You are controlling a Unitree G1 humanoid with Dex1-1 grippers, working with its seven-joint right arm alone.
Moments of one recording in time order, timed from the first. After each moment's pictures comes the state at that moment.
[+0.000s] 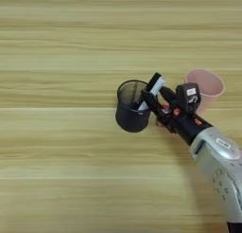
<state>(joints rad) 0.08 -0.19 0.01 -0.41 0.34 0.47 0.31</state>
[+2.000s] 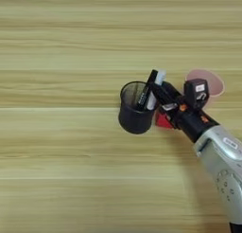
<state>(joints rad) 0.09 -0.17 -0.04 -0.47 0.38 0.47 0.31</state>
